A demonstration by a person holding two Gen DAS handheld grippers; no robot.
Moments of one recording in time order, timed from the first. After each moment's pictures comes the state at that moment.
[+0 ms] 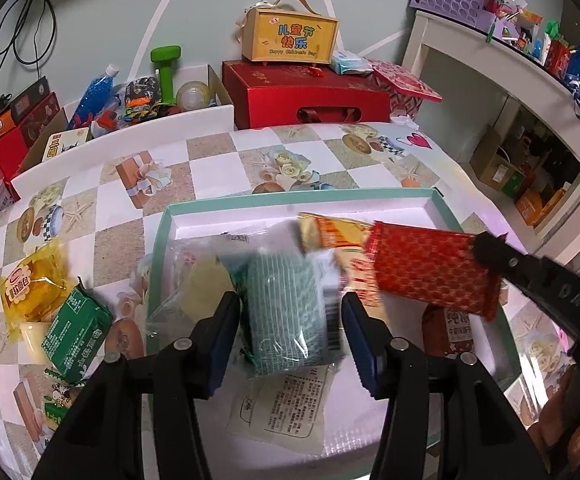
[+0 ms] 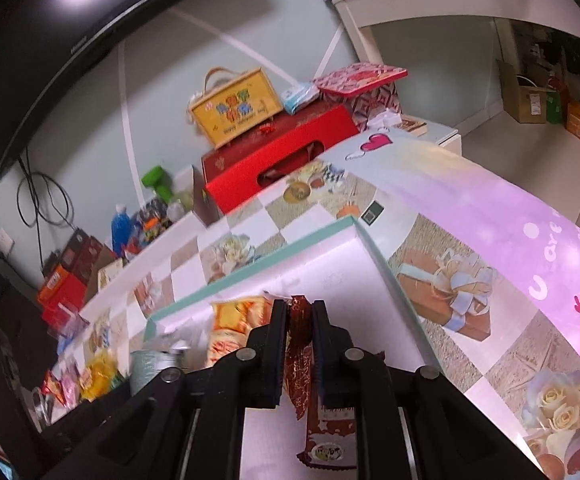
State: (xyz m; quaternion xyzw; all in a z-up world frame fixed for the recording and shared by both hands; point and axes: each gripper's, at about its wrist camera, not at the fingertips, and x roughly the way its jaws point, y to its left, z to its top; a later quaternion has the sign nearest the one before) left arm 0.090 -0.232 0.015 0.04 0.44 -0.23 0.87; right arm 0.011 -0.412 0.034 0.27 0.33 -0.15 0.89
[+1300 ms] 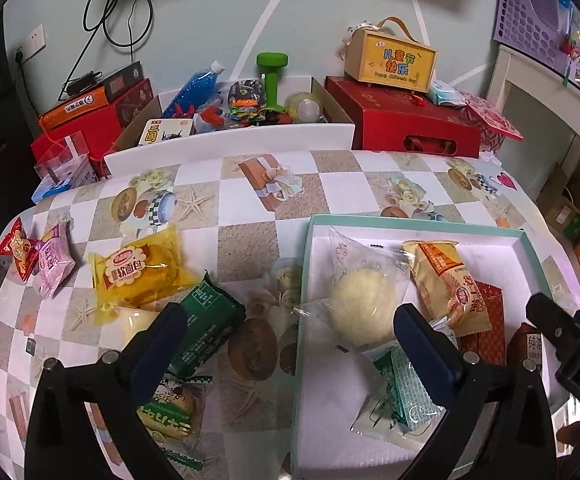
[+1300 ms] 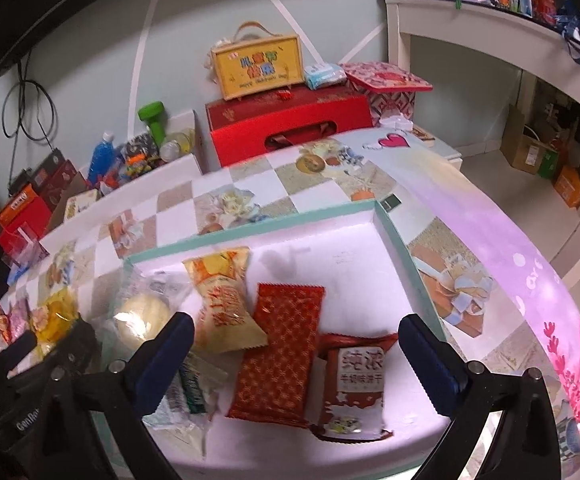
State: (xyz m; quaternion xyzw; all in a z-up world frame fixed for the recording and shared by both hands) left arm 0.106 -0.154 0.021 0.03 0.43 -0.09 0.90; right arm 0.034 -0.354 0.041 0.14 0.40 -0.17 0.89
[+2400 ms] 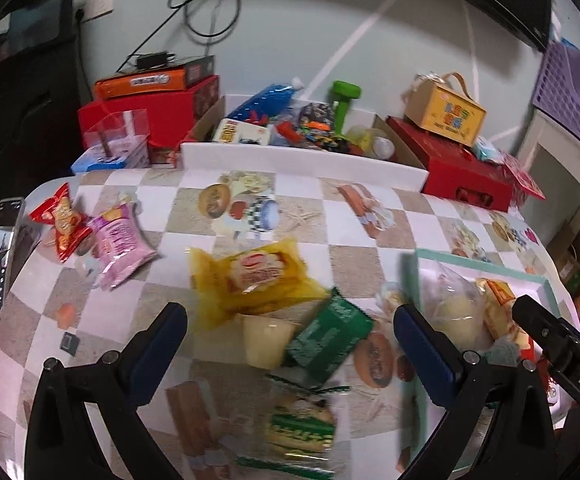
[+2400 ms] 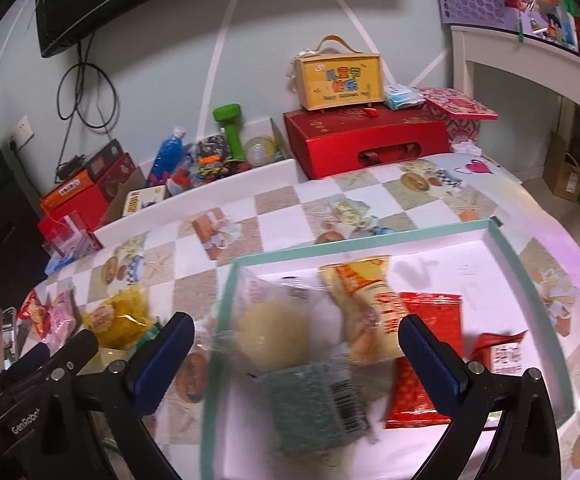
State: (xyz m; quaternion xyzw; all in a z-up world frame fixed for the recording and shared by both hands) left arm 0.111 -0.031 0.020 -0.05 0.39 -0.05 0.92; right arm 0.067 -0.252 0.039 0.13 0.36 -0.10 0.92
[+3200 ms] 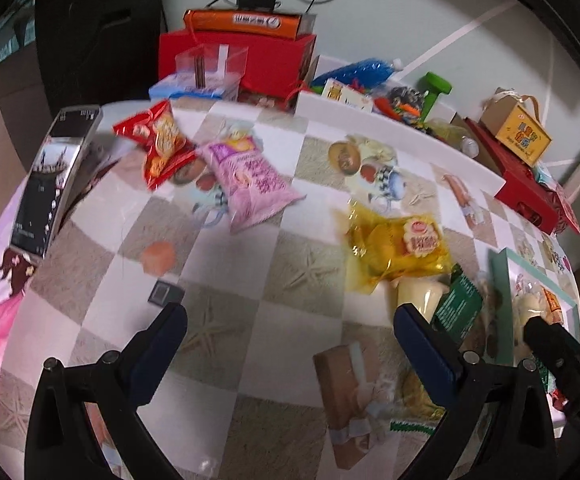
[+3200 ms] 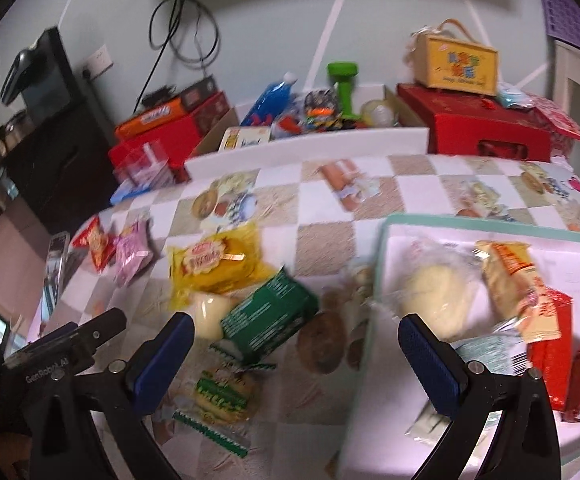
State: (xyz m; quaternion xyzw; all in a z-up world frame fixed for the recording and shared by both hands) left arm 0.104 0.077 -0.014 -0.12 0.46 0.02 0.88; right arm 0.089 -0.153 0.017 0.08 0.41 0.04 0.91
